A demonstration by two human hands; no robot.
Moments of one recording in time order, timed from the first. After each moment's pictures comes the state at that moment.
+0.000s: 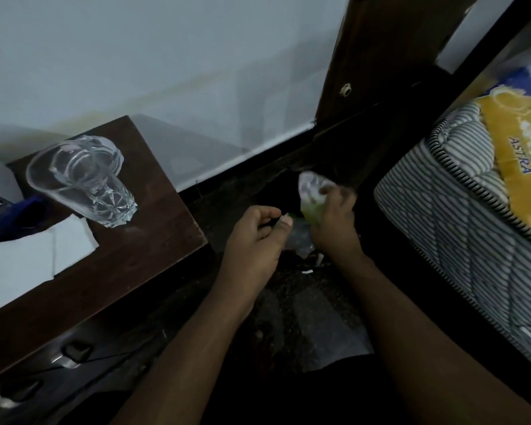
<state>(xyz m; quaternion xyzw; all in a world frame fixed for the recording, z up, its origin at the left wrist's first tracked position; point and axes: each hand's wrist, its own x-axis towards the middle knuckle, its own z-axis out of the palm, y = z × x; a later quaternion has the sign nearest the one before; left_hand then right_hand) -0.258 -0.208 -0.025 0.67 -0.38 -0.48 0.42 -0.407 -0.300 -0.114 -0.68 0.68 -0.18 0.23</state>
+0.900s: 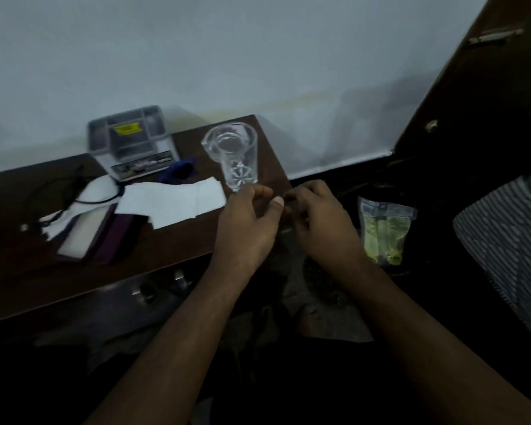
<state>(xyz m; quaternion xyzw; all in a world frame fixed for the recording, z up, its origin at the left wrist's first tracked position) -0.133 -0.114 0.020 0.76 -0.35 -0.27 0.47 -0.254 -0.190 0.002 -0.86 0.41 -0.20 0.24</state>
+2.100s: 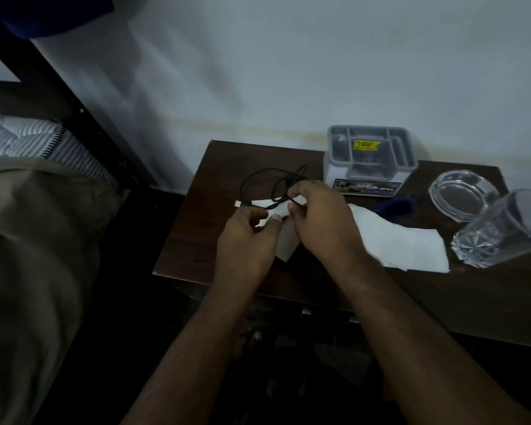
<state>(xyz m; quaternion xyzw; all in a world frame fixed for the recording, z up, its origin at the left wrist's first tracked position) 0.109 0.037 0.006 0.83 -0.07 -0.18 0.52 0.070 -0.095 -0.001 -0.90 0.25 -0.13 0.32</state>
